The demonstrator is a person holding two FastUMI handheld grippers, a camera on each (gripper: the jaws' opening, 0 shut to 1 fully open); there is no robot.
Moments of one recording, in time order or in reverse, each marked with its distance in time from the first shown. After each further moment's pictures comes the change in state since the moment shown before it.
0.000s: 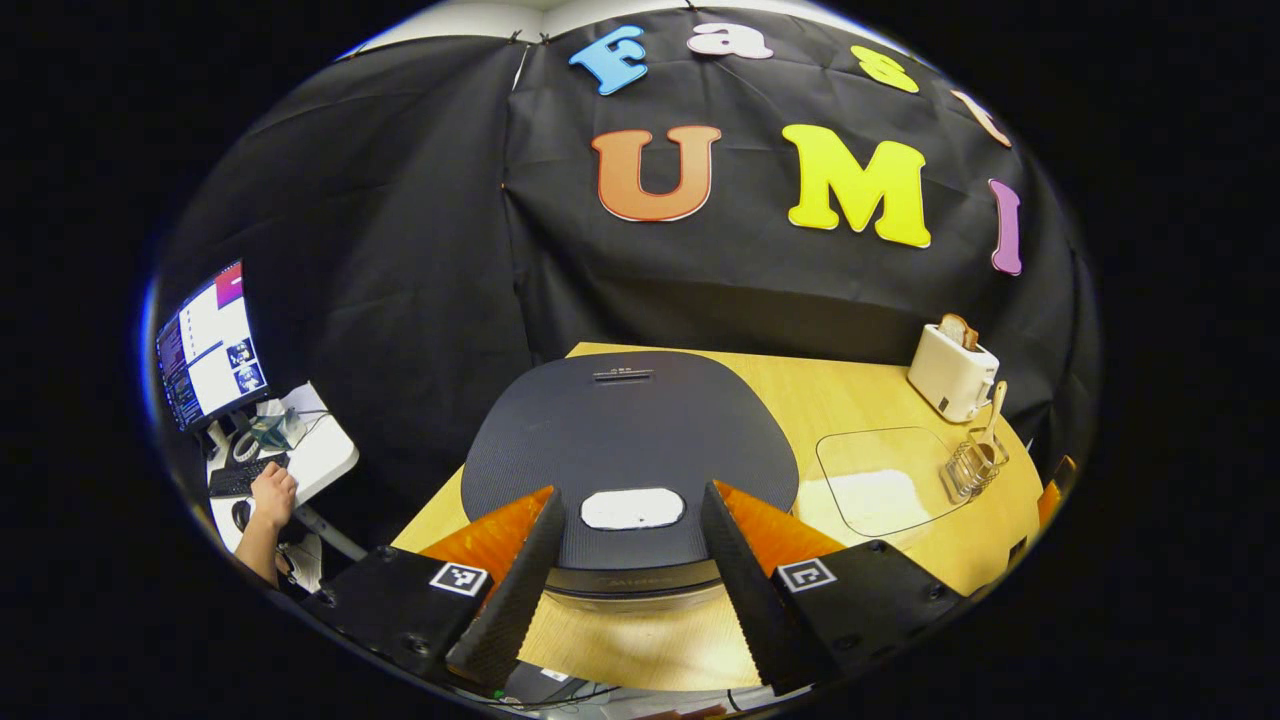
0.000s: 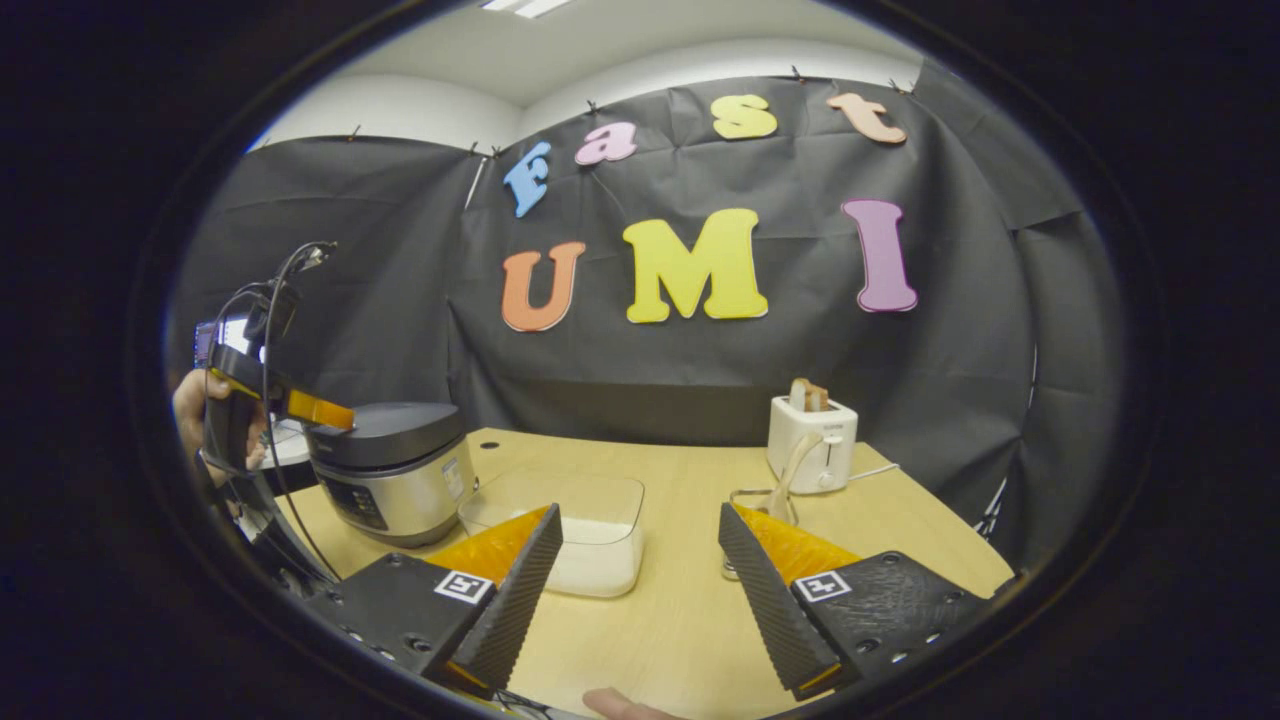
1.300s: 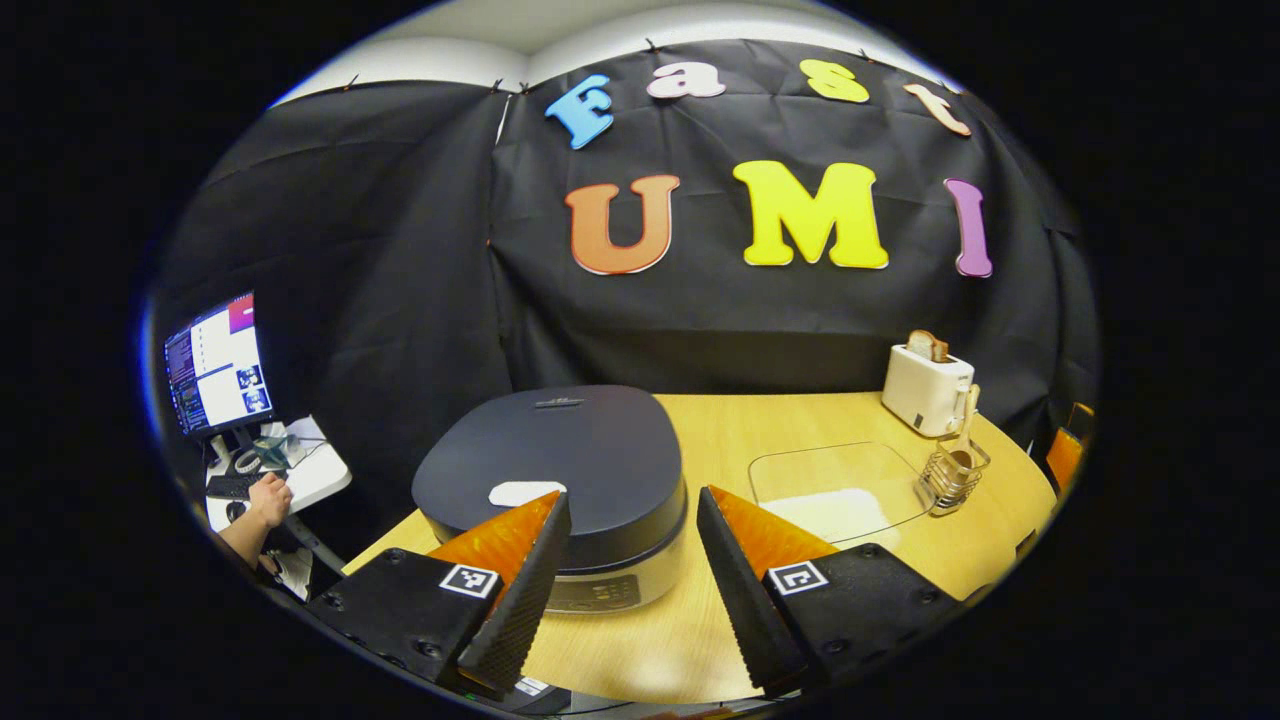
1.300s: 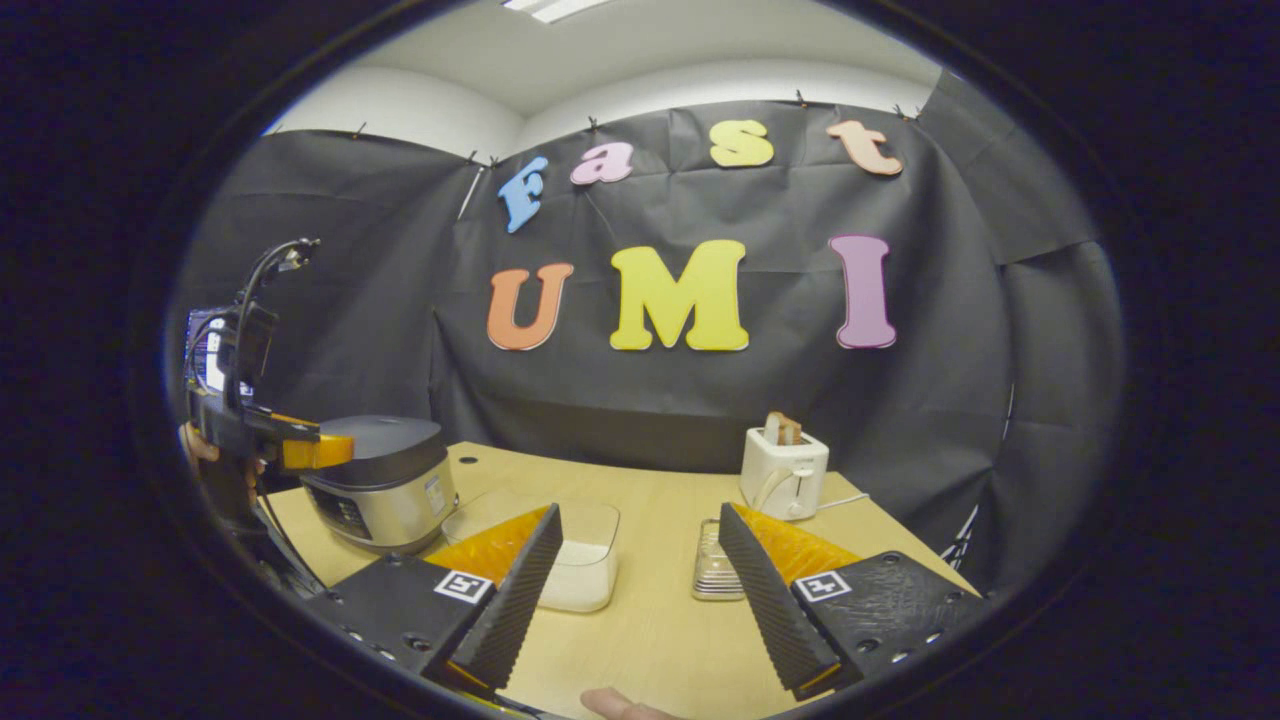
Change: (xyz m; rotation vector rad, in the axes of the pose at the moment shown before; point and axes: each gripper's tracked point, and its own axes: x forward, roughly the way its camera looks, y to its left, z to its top) left arm -0.038 -0.084 -0.002 0.058 -0.212 -0.019; right arm -0.018 -0.017 0.042 -0.031 -0.083 -0.085
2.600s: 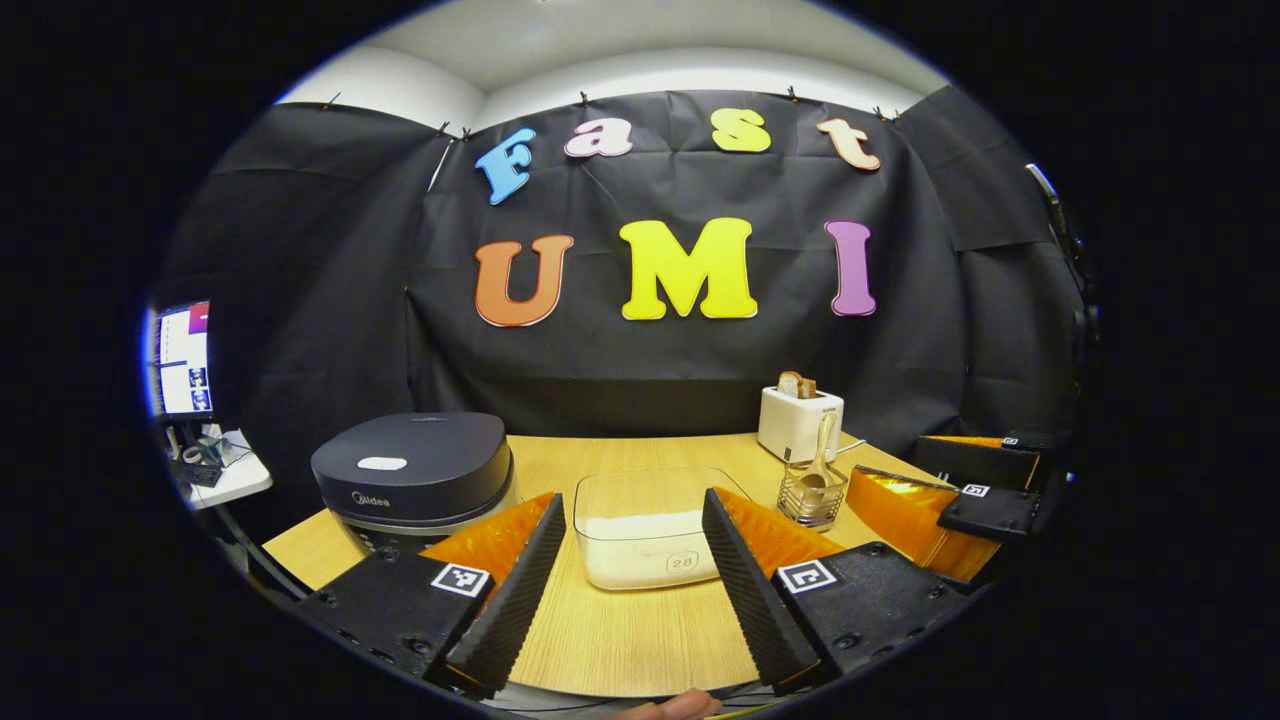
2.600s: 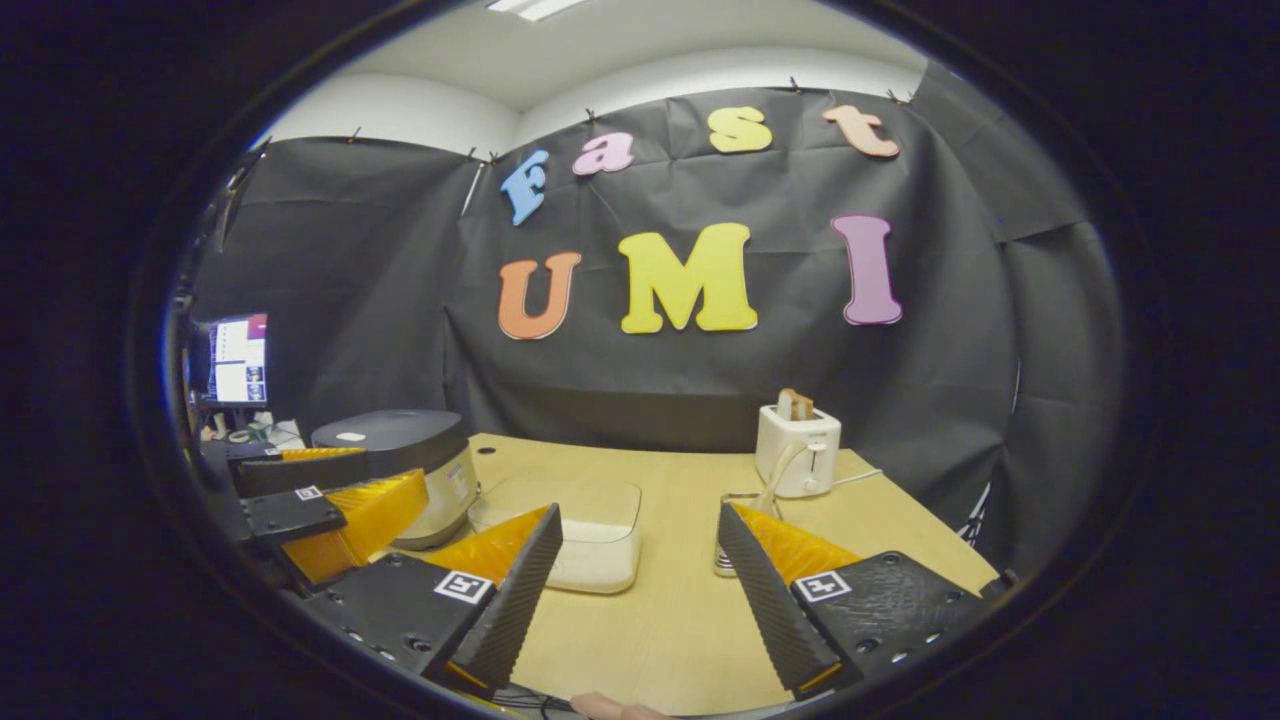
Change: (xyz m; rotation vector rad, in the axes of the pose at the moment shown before) left arm -0.067 -0.119 -0.002 -0.031 -0.197 -0.210; right arm -0.015 0.022 -0.030 0.019 0.072 0.049
